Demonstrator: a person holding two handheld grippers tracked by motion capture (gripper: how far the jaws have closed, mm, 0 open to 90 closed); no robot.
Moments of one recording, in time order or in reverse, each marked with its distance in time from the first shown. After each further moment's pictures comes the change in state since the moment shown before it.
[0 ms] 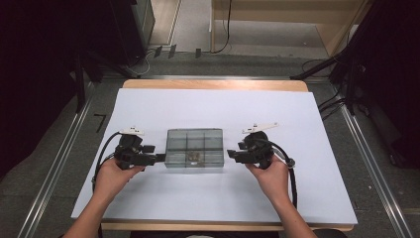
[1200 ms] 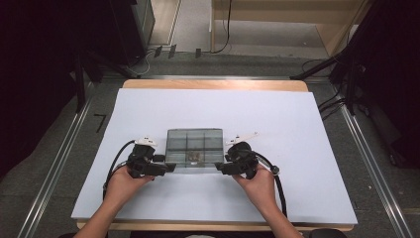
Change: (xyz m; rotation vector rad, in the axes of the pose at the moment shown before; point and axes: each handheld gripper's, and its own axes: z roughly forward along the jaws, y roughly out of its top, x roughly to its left) left arm -0.024 -0.014 0.027 0.053 -0.030 0.059; right arm 0.034 -0.013 0.030 0.093 0.051 -0.039
